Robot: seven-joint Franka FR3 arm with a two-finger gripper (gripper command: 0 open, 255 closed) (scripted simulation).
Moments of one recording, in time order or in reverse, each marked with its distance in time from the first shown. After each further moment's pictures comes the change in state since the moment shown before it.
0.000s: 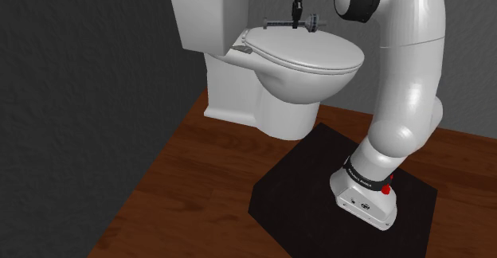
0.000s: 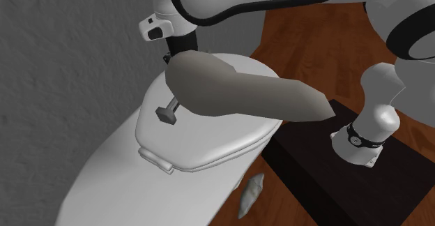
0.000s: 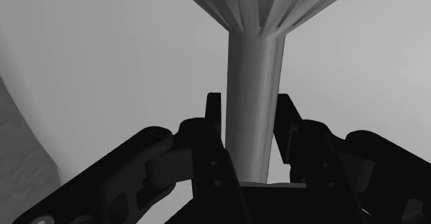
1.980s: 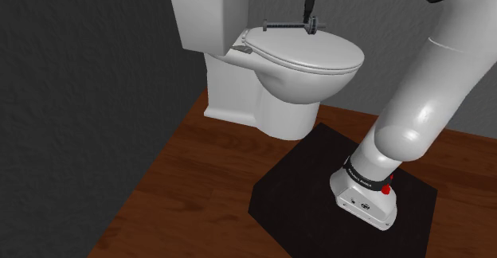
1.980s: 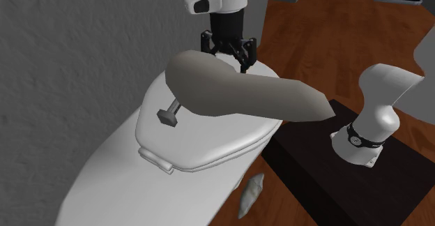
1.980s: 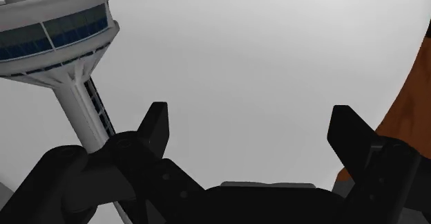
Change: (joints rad) arm 0.162 -0.440 -0.012 -0.433 -0.151 0.043 0.289
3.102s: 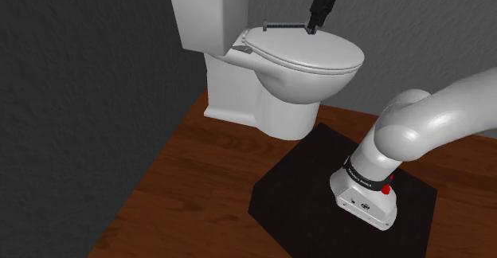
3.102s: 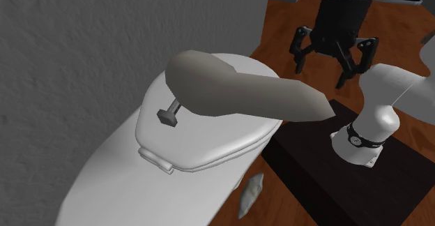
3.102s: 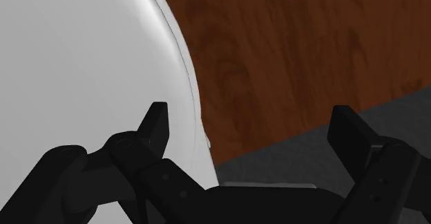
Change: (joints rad) arm -0.012 -0.665 0.292 -0.542 -0.059 -0.020 0.685
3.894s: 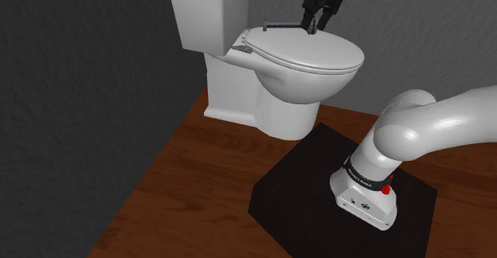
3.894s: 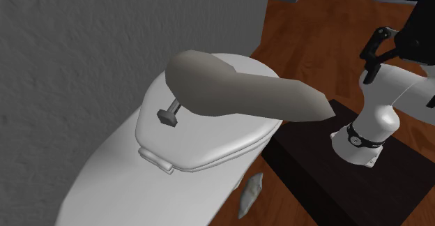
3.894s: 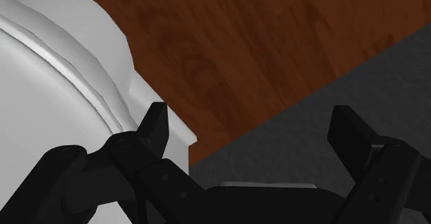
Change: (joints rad) arm -0.017 -0.228 0.227 -0.121 0.152 -0.034 0.387
